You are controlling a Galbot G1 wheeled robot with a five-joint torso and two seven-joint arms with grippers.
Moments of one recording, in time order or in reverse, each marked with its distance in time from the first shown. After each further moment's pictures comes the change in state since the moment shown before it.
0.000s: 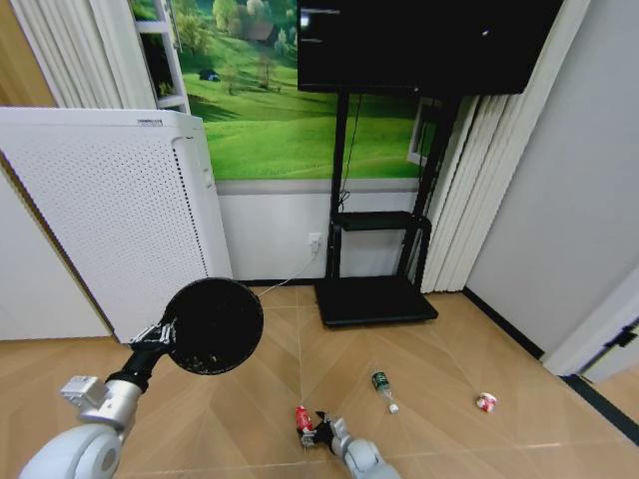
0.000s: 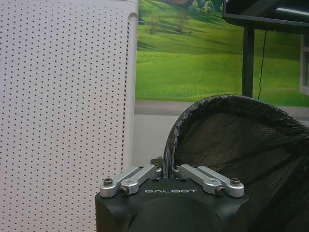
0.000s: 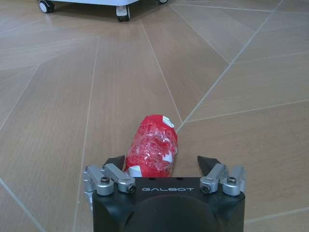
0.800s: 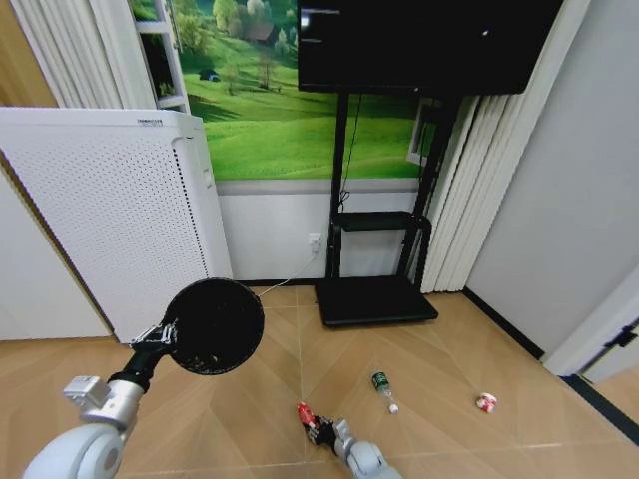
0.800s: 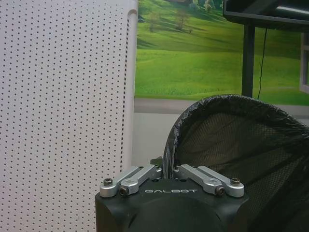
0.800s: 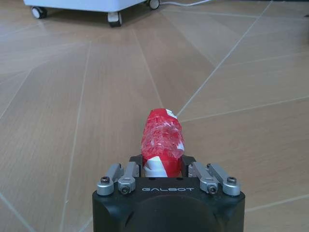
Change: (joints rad) left arm -0.006 -0.002 0.009 0.011 0.005 0.001 0.000; right arm -0.016 -0.017 0.025 0.027 0.014 0.014 -0.002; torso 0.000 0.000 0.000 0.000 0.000
